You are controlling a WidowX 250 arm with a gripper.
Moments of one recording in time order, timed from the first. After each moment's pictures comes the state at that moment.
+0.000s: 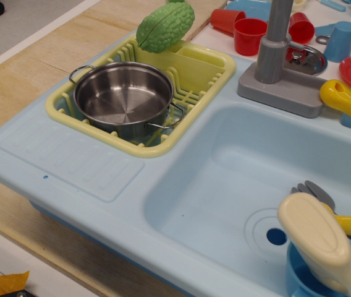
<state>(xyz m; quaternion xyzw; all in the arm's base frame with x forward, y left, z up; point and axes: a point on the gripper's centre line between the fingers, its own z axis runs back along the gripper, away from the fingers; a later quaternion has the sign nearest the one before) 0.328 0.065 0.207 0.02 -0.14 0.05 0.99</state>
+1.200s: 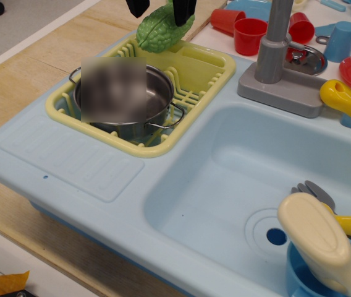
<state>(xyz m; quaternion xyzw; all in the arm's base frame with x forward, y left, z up) 0.364 0.054 0.155 -0.02 -0.10 0.03 0.99</state>
